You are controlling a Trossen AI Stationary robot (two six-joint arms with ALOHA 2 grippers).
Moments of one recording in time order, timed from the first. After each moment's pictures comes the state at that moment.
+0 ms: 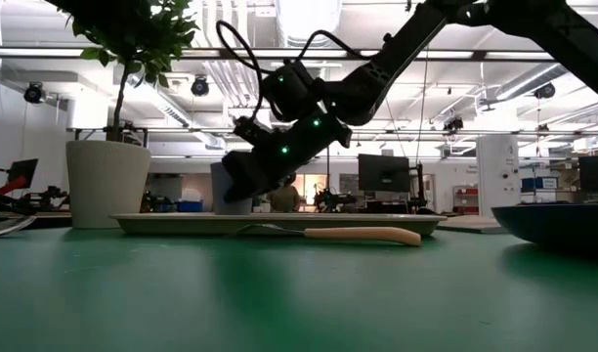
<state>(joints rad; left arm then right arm) -0.53 0.97 0.78 -0.74 -1.52 -0.40 -0.21 2.25 1.47 0.25 0.10 -0.11</state>
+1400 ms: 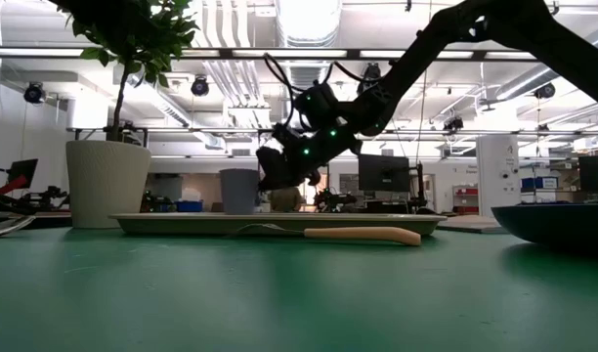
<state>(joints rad) -0.52 0.97 0.78 -0.74 -1.57 -0.33 -0.47 2.23 1.47 0.33 -0.04 -0.03</state>
